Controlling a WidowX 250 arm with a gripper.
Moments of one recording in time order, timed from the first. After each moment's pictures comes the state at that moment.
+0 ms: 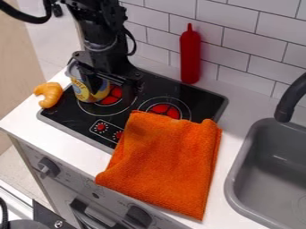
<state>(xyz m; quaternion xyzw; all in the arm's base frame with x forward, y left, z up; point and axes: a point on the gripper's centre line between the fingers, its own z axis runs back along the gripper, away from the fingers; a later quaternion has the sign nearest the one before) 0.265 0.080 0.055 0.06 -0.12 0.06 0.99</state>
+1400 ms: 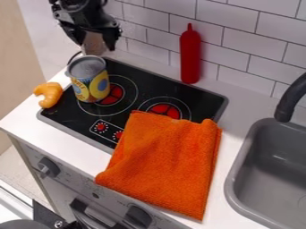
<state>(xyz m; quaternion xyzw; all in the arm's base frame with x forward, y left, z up) 0.333 0.176 0.077 0.08 -0.26 0.15 0.95</state>
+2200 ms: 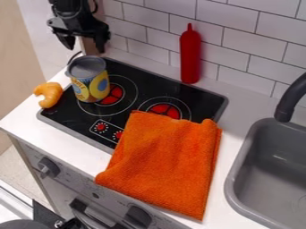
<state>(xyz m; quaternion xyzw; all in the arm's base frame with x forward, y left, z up) 0.345 0.209 0.051 0.09 -0.25 0.19 0.95</state>
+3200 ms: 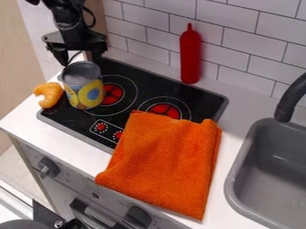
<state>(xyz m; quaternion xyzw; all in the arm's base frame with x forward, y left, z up) 0.325 0.190 0.038 0.08 -0.19 0.27 0.94</state>
